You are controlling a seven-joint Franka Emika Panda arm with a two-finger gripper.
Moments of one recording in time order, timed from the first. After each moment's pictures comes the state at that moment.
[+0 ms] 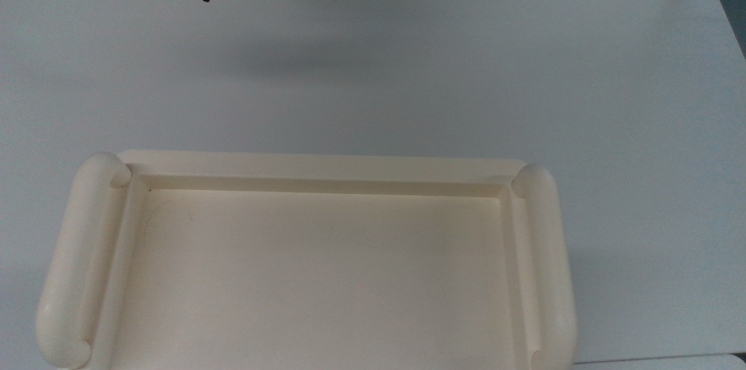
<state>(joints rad) -0.13 0.13 -0.09 -1.44 -0.03 1.59 0.10</state>
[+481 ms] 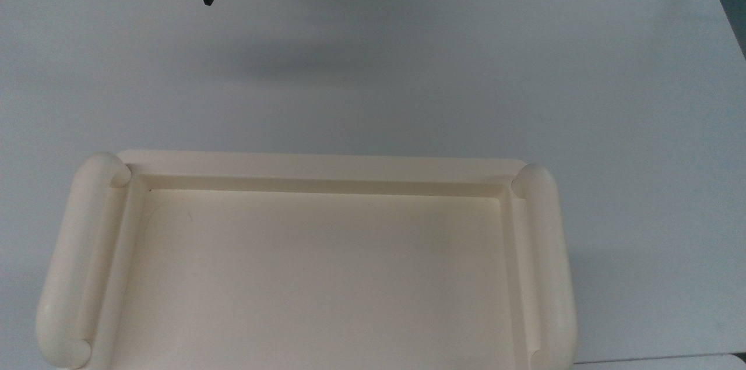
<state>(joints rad) -0.13 0.14 -0.09 -1.44 -0.03 1.59 0.10</state>
